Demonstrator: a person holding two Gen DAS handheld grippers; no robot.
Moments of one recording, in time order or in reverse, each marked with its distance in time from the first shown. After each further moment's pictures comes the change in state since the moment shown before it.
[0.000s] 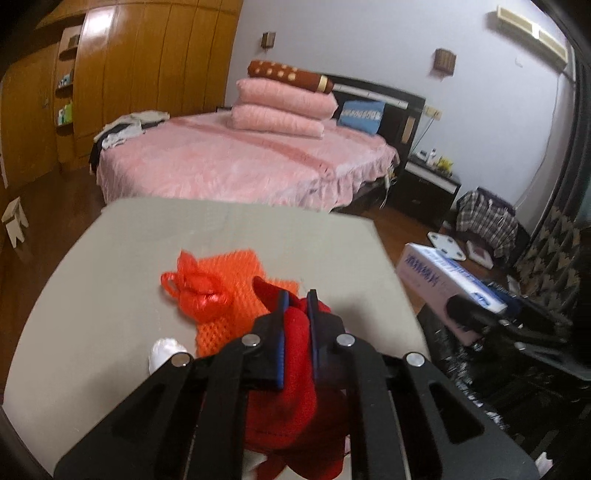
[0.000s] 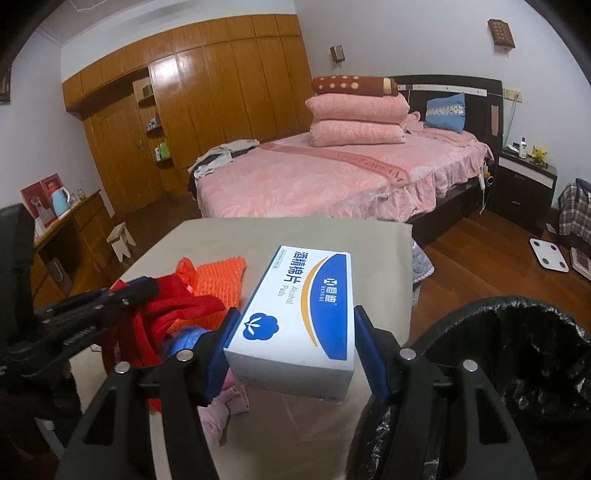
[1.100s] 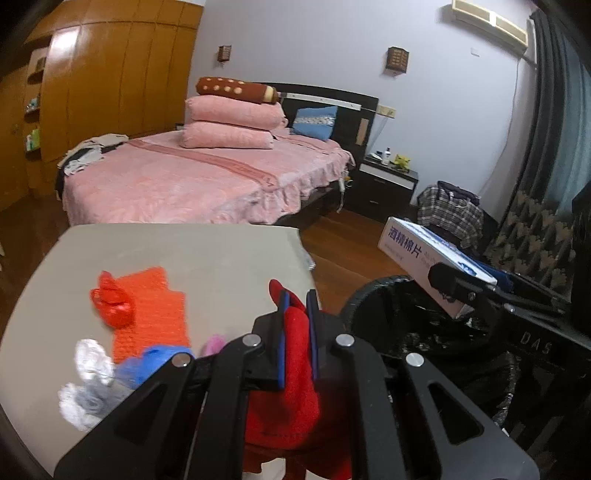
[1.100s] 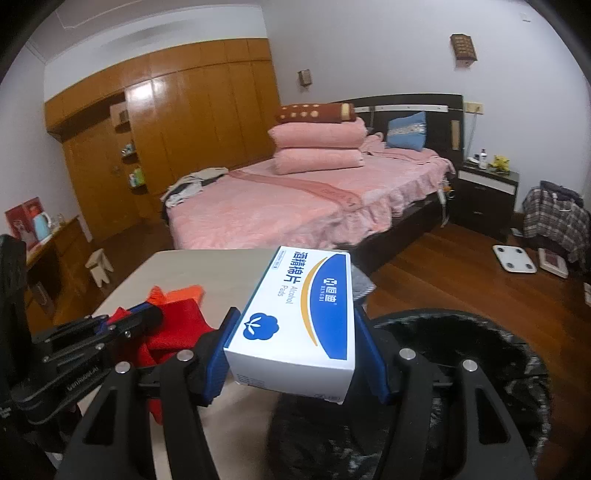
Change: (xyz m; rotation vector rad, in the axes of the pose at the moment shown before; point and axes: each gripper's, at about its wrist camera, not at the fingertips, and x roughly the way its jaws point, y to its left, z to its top) left arm -0.009 -0.112 -0.010 0.088 -0.023 -0.119; right arm -0.085 -0.066 0.009 0.048 -0.078 -0.136
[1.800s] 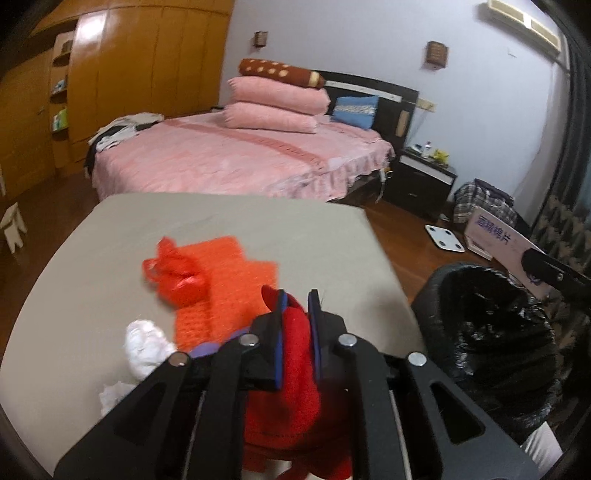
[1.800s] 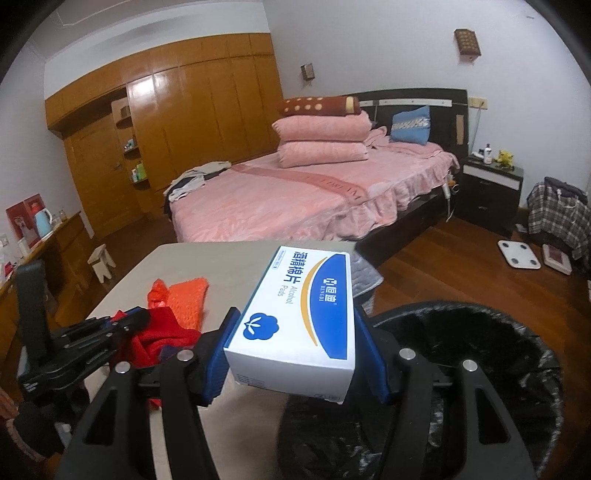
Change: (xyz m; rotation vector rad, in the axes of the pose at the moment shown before) left arm 0.014 0.100 -0.025 -0.071 0.047 0.133; right arm 0.026 0.021 -0.012 -0.004 0.033 0.050
